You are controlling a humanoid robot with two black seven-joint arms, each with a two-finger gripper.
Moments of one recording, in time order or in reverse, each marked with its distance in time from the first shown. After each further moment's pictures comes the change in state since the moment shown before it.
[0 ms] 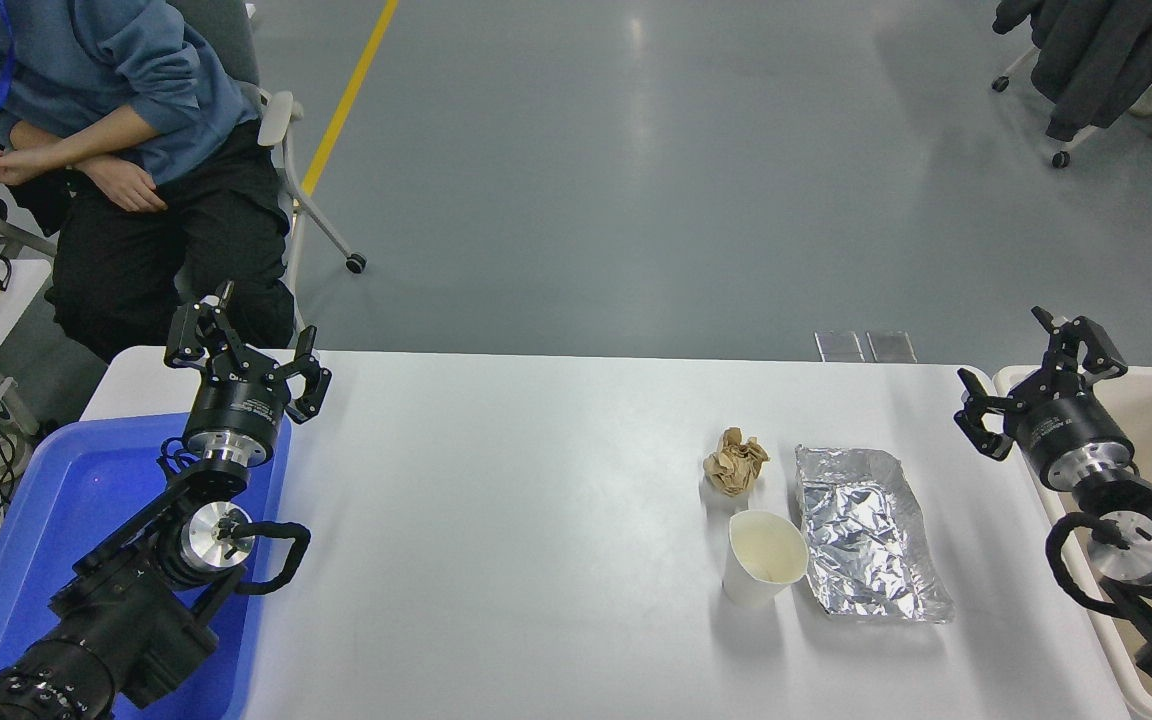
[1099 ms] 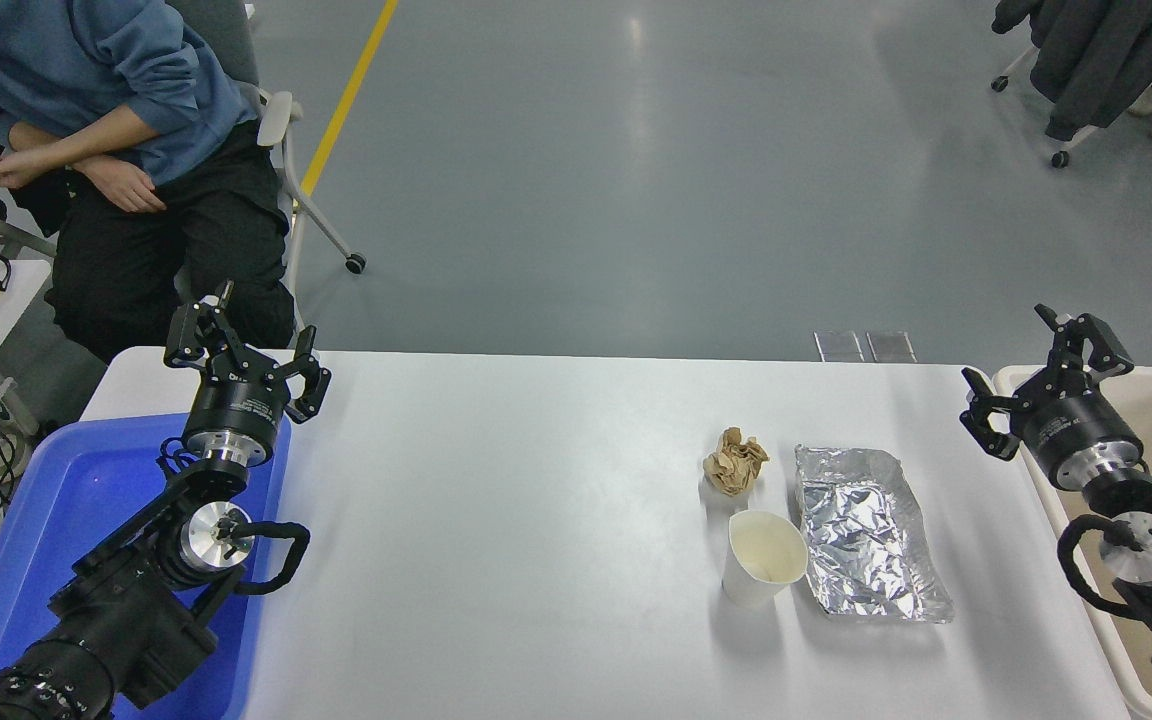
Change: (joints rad) left arm 0.000 0.001 0.000 0.001 0.000 0.001 0.000; right arm 0.006 -0.039 -0.059 0.070 -0.027 0.010 -0.006
